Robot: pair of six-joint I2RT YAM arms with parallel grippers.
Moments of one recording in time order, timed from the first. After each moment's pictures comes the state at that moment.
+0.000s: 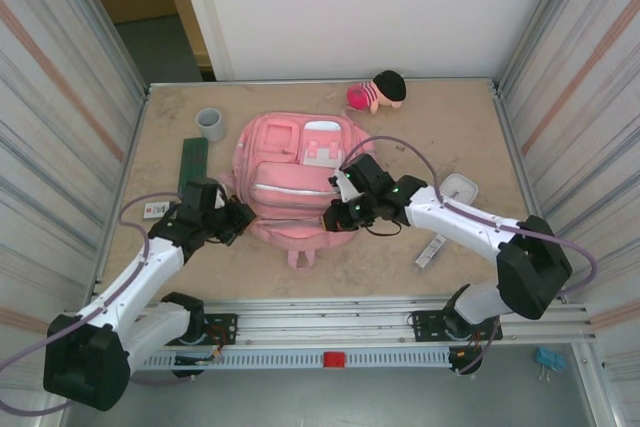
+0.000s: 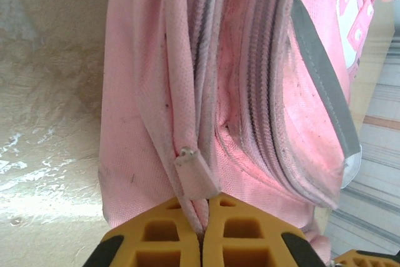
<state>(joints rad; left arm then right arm) -0.29 0.95 0.55 -0.44 0.34 -1.02 0.76 1.43 0.99 -0.53 -0.43 0.57</state>
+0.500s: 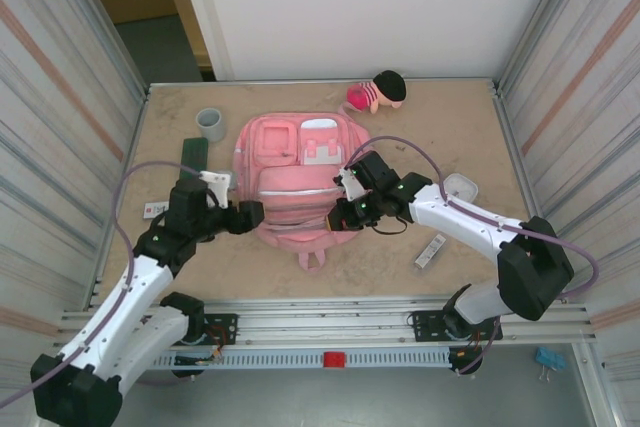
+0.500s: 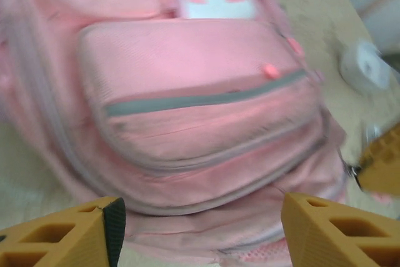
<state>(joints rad) -0.36 0.76 0.59 -0.44 0.34 -0.25 0.73 1.43 0.98 -0.56 -0.50 0.56</state>
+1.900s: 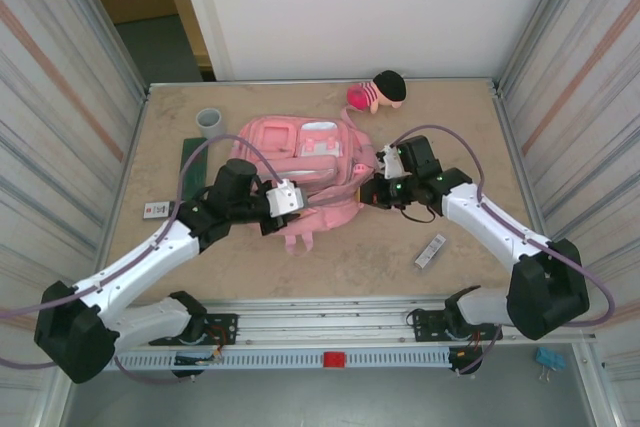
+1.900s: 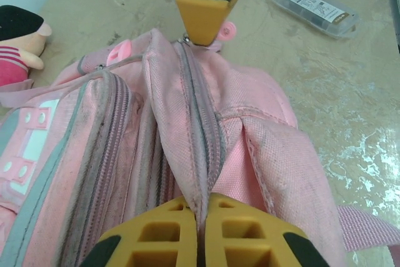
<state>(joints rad) -0.64 1.07 0.78 -0.33 0.42 0.65 0.42 1.31 0.91 -0.51 -0.53 0.57</state>
